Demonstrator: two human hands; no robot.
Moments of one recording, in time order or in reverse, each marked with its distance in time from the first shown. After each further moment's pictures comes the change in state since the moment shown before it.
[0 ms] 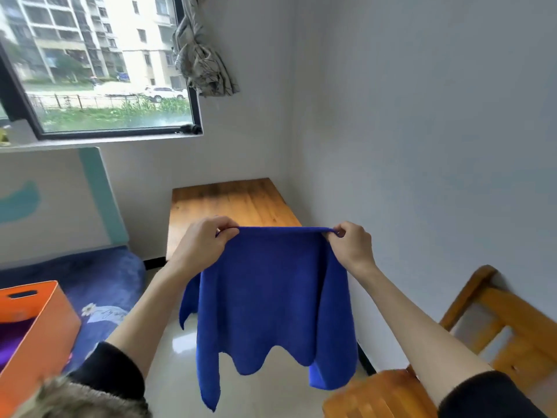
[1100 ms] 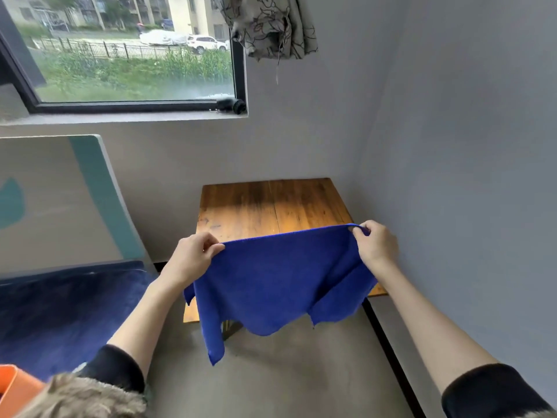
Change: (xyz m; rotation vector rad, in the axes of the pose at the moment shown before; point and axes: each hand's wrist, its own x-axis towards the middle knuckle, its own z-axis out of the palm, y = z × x) left_hand 0.371 -0.331 0.013 0.139 -0.004 -0.380; right_hand 0.412 -0.025 0.311 -0.145 -0.055 0.046
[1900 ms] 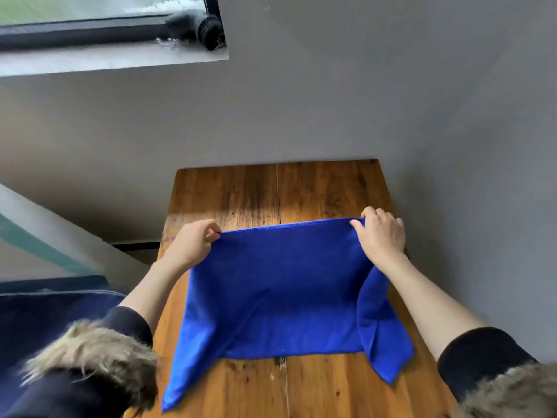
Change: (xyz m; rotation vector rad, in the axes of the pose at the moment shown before) left_hand 0.396 -0.069 0.168 0.228 -0.229 -0.216; right_hand 0.379 0.056 0.244 -0.555 -0.267 -0.240
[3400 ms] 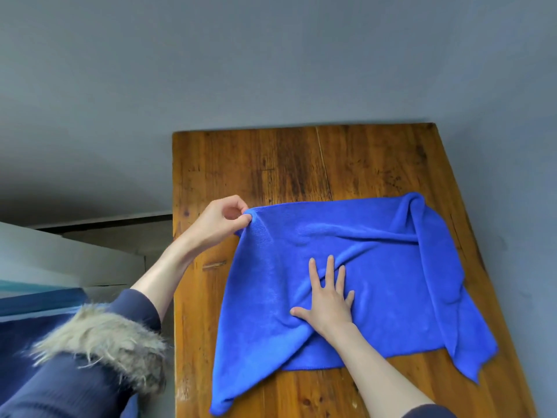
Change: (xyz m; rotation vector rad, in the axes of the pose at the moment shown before) left_hand 0.141 -0.133 0.035 -0.706 -0.387 0.139; right_hand -0.070 -0.212 0.173 0.002 -0.807 0.201
